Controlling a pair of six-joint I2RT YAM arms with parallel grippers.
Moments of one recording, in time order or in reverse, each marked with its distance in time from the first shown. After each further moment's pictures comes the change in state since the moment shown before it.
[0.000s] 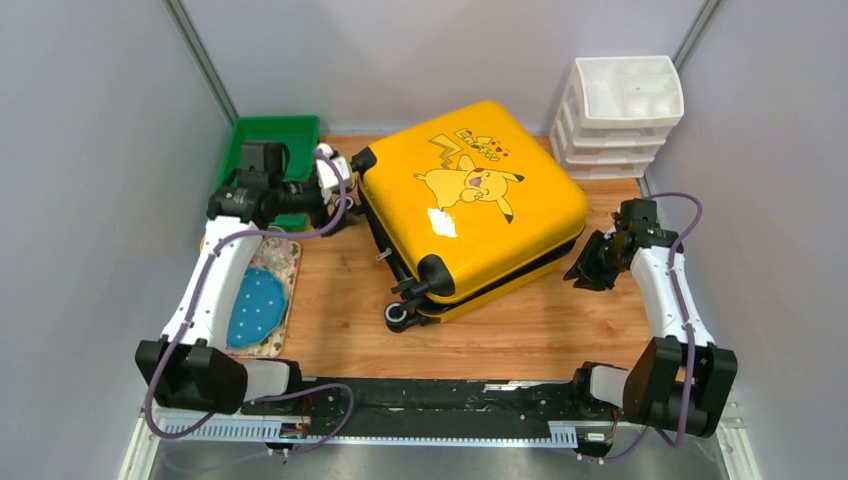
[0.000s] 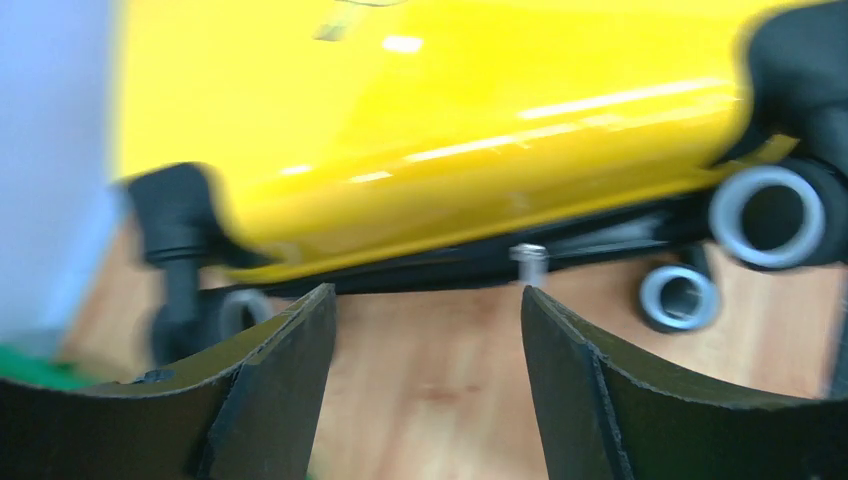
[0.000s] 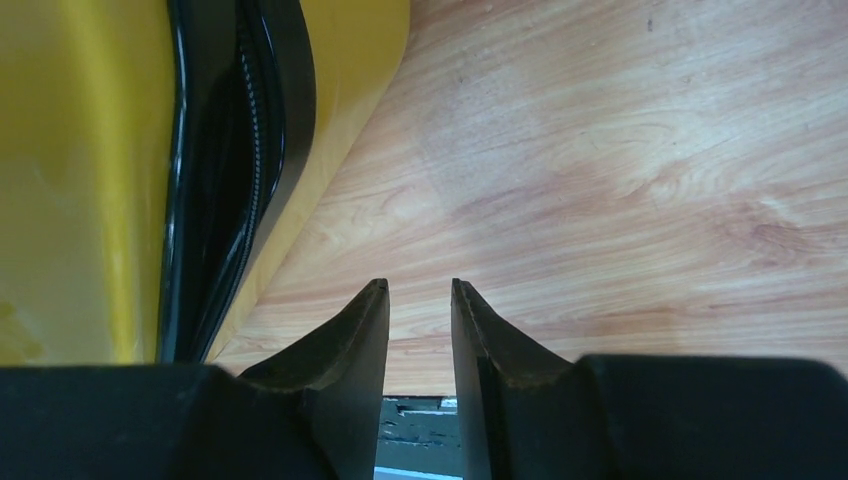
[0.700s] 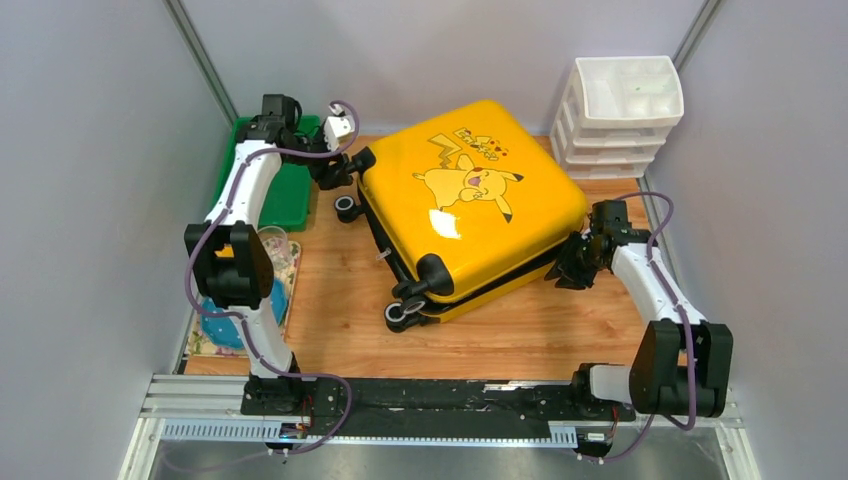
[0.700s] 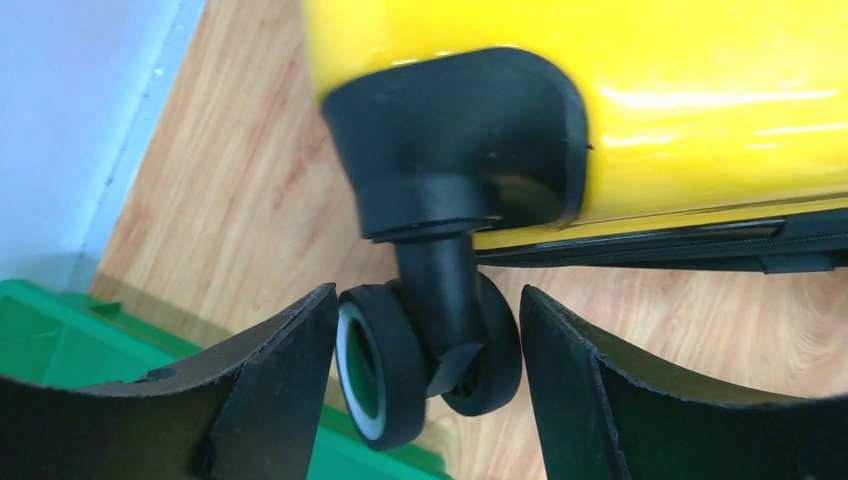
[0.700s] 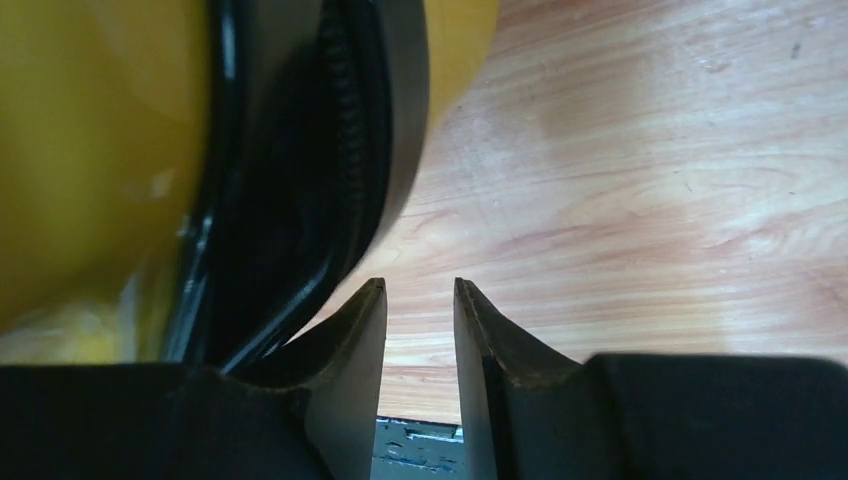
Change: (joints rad) left arm 0.119 0.656 0.599 -0.114 -0.159 0.129; right arm 0.148 0.072 -0.064 0.148 0.012 0.085
